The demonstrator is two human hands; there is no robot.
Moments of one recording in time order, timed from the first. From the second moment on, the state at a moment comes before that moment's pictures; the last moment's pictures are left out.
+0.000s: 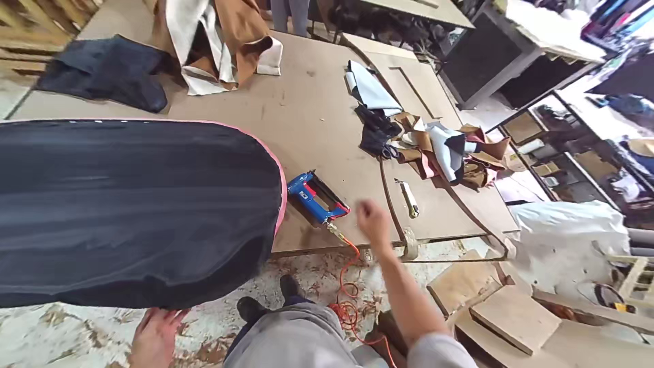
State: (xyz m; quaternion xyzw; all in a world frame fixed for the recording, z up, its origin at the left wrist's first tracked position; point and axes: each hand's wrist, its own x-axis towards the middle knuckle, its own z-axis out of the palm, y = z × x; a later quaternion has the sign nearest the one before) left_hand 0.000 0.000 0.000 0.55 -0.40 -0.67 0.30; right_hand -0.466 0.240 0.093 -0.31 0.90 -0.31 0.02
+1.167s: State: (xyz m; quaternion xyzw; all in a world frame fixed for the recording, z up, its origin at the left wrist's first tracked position) left_hand 0.034 -0.048 -0.007 0.35 -0.08 -0.82 0.44; right_hand -0.406 0.284 0.136 -0.14 0.76 -0.57 0.27
